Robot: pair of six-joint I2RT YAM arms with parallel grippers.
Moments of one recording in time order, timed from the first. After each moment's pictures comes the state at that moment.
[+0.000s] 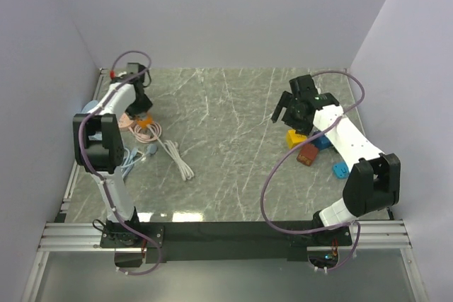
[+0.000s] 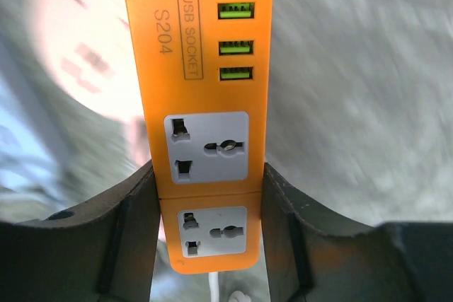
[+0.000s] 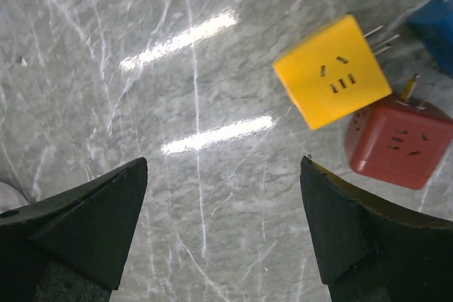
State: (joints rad) left arm -0.05 1.95 1.55 -0.74 -0.35 -0.70; right arm 0.25 1.51 1.27 -0.81 0.11 0.67
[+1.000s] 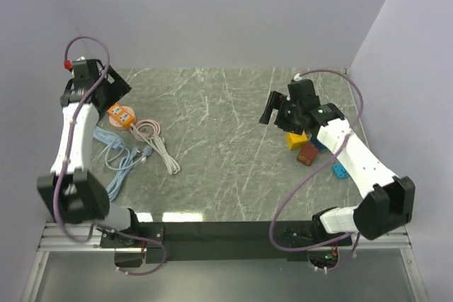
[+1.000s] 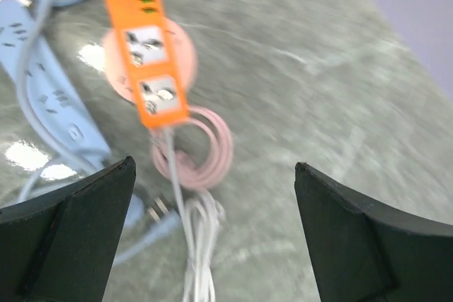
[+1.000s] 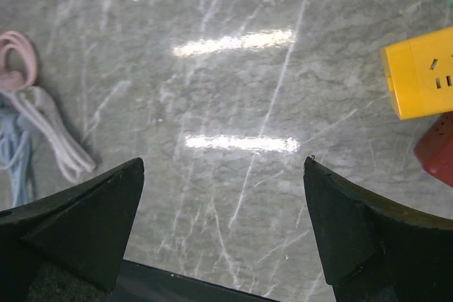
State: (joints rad) left arm 0.18 1.50 1.43 -0.68 -0.07 -0.58; right arm 0.36 1.35 1.21 -0.71 -0.03 0.61
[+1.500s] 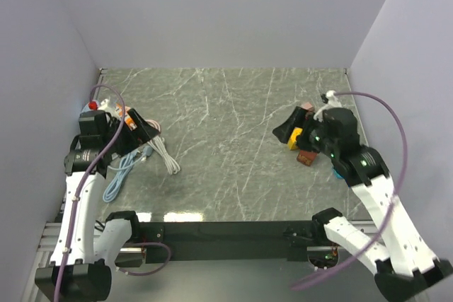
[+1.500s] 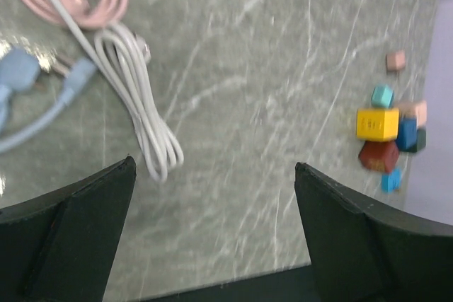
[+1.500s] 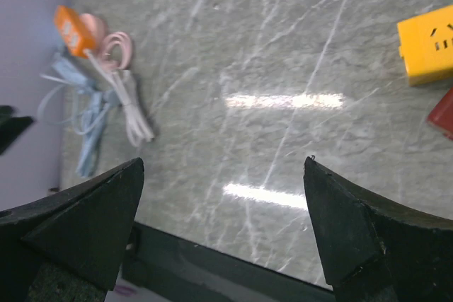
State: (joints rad) left arm 0.09 0.86 0.92 -0.71 0.33 -0.54; right arm 0.37 0.86 1.06 -0.75 -0.08 0.63
